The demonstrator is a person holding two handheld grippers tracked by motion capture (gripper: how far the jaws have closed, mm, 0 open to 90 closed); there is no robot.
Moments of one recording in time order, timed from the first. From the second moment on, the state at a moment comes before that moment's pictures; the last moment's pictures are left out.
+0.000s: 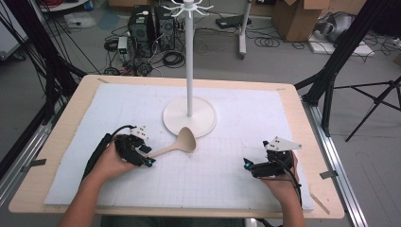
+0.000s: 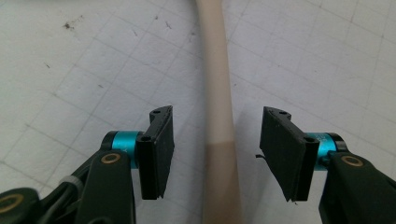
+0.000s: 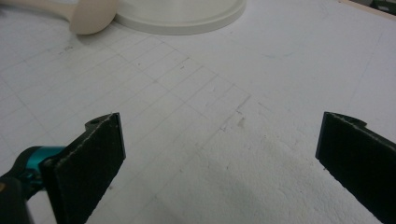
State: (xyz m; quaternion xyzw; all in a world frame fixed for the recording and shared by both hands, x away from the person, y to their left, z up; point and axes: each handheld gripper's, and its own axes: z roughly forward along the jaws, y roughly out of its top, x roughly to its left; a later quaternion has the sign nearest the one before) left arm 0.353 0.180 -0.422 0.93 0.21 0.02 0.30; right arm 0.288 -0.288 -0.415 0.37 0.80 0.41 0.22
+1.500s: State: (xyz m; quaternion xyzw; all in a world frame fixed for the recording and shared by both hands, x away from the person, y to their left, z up) left arm 0.356 0.148 -0.407 0.95 0.14 0.01 0.28; right arm 0.288 -0.289 -0.416 0.37 0.81 0.40 0.22
